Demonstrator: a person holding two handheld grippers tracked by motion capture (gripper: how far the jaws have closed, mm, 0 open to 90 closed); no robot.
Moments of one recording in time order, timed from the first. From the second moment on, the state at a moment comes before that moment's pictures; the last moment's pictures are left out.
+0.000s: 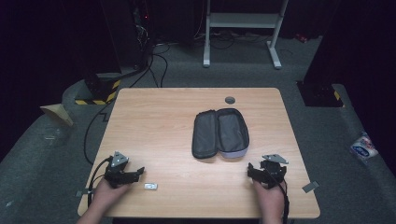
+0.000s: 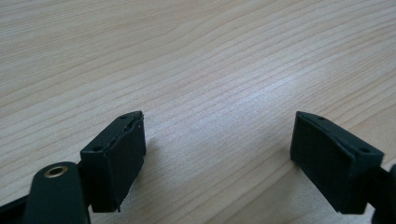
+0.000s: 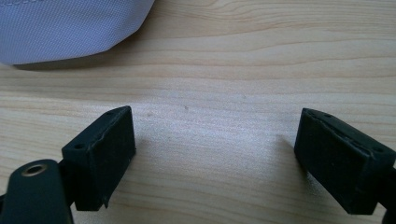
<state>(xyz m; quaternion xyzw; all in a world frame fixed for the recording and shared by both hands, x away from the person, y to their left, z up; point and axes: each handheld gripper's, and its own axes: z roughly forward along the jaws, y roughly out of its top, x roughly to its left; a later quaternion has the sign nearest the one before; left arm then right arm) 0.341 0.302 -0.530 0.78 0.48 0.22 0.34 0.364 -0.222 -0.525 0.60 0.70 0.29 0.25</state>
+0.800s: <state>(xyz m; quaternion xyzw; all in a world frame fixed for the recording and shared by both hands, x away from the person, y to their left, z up) 0.342 0.302 -0.529 0.78 0.48 0.22 0.34 0.363 -0.222 -0.525 0.59 0.71 0.29 0.25</state>
